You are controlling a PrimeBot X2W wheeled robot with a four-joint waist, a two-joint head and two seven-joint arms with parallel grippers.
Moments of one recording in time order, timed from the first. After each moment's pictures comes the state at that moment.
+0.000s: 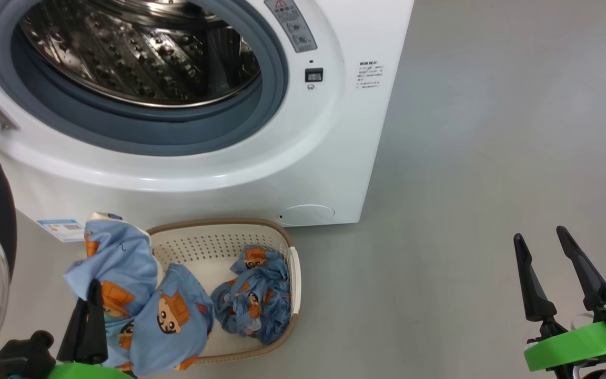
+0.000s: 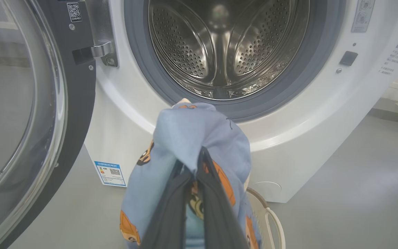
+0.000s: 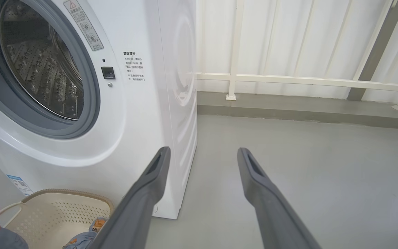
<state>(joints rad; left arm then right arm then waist) -0.02 0.07 0.05 0.17 -0.30 -0.13 -0.25 -0.03 -0.18 -0.02 0.08 0.20 0.13 -0.26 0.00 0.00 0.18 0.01</state>
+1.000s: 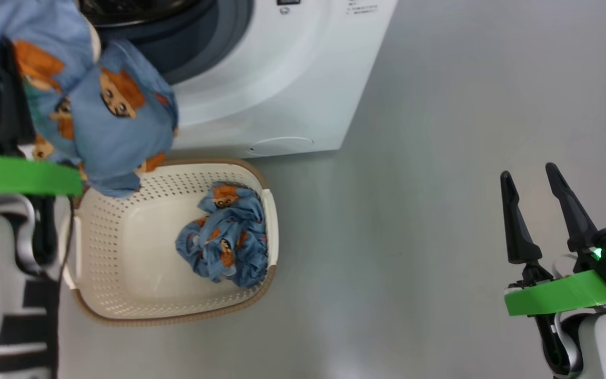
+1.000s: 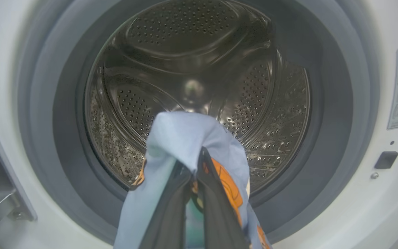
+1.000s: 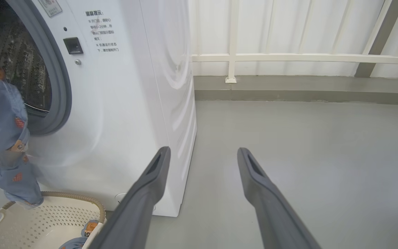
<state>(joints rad) -0.63 0.16 0.04 0.27 -0.27 -0.13 -0.26 -0.19 -0.12 0.00 0.07 0.20 0.13 -0.26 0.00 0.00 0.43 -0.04</state>
